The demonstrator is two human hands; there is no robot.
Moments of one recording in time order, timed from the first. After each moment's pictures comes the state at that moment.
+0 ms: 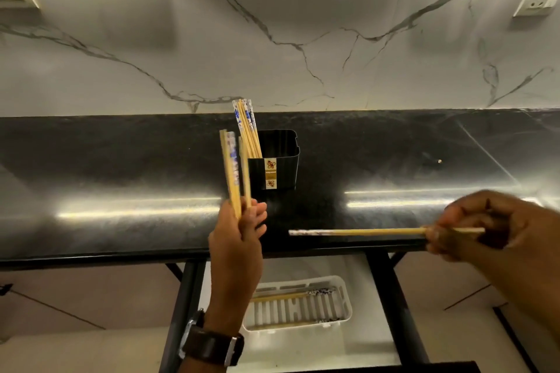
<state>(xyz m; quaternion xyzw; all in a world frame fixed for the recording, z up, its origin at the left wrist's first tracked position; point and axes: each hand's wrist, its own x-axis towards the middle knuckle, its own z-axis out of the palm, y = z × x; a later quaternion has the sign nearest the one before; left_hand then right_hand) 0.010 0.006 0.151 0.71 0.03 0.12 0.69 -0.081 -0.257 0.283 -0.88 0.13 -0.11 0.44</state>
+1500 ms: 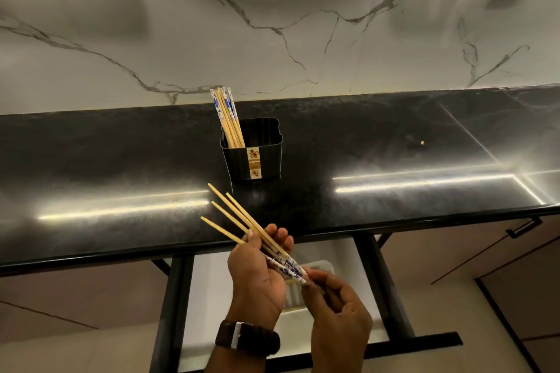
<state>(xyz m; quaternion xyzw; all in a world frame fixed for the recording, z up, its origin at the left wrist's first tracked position) 0.003 -0.049 0.121 0.29 0.32 -0.05 0.90 -0.086 -0.119 0.096 -0.62 0.33 -0.17 0.69</state>
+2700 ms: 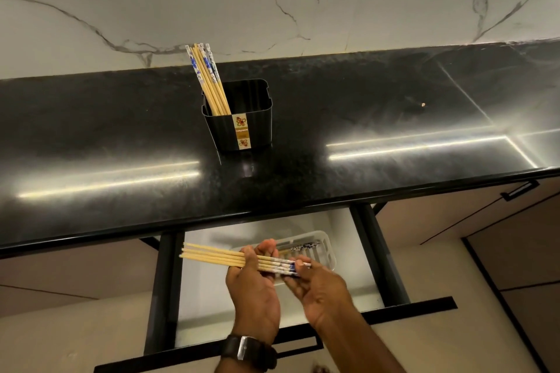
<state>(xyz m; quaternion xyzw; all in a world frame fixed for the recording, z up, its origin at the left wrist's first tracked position) -0.034 -0.048 0.031 0.37 0.40 -0.02 0.84 -0.055 -0.144 0.047 -0.36 0.51 0.11 0.77</state>
